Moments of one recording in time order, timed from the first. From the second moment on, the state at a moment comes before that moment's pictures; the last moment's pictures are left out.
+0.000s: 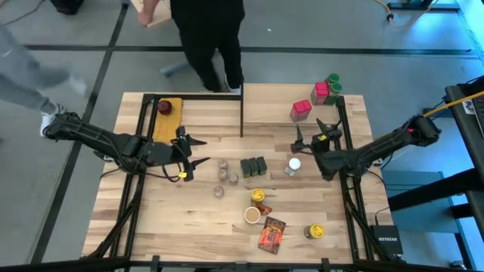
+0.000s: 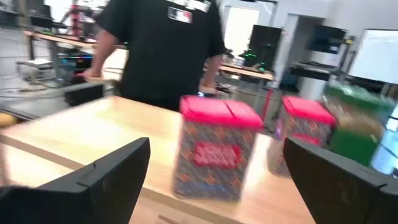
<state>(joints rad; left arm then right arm) -0.29 0.96 0.76 -0.24 -0.61 -0.05 0.31 1.03 0.32 0.63 1.57 -0.04</state>
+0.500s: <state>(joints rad) -0.29 0.96 0.76 -0.25 -0.61 -0.07 0.19 0.99 0.28 0.60 1.57 -0.12</state>
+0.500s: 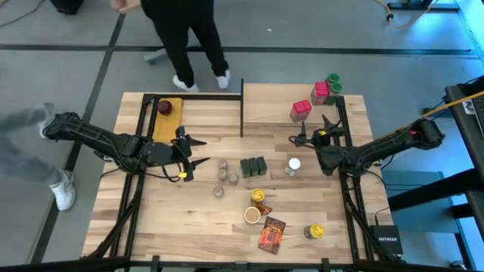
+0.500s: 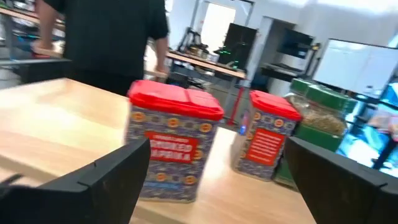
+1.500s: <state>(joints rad) -0.29 0.96 0.76 -0.25 -0.61 -0.07 -0.11 0.99 0.29 0.52 1.39 -0.15</state>
